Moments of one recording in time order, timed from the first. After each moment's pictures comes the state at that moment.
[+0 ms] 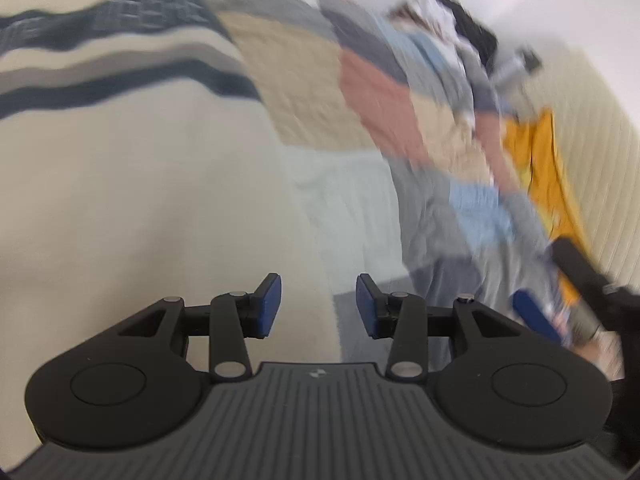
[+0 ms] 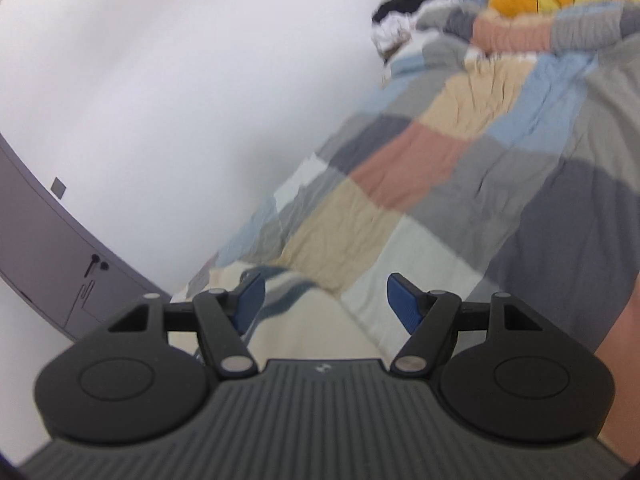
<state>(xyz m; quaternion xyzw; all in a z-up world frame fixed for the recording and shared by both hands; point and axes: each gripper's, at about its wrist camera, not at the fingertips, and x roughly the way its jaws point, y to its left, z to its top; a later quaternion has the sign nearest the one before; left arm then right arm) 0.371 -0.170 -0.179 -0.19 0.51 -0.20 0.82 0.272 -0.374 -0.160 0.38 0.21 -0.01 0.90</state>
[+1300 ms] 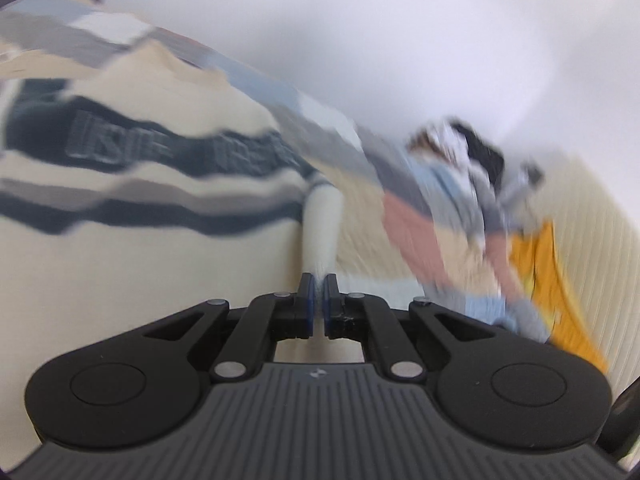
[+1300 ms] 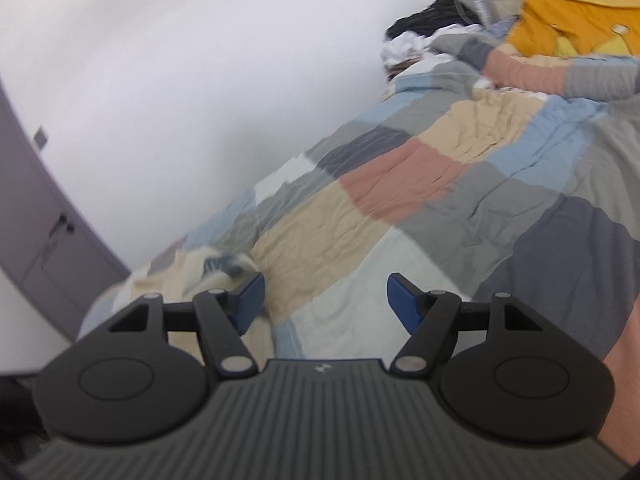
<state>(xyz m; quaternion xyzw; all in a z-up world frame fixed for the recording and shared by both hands) 0.323 -0.026 -0.127 -0.26 0.34 -0.11 0.90 0.293 -0.345 -0.166 0.28 0.23 -0.02 0.93</state>
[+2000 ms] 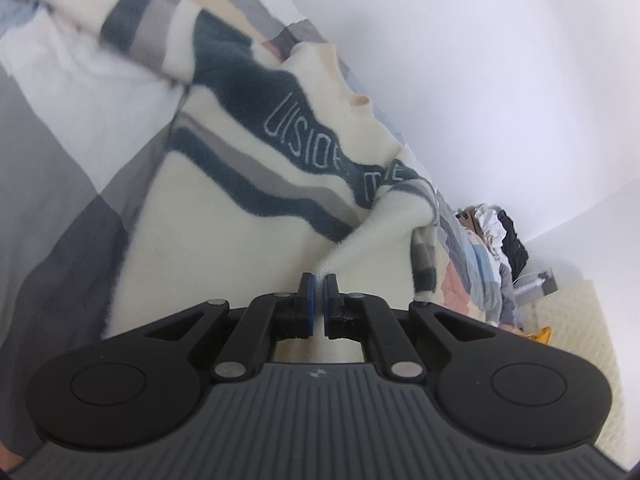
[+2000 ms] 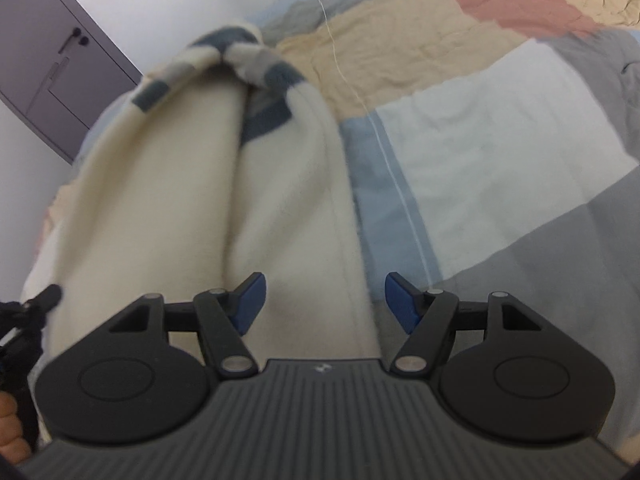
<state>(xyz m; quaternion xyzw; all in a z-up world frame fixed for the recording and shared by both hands) 0.287 0.133 -0.202 -0.43 0.34 -0.03 0.84 0.372 -0.229 -0.241 0.20 0.46 0.09 0.86</state>
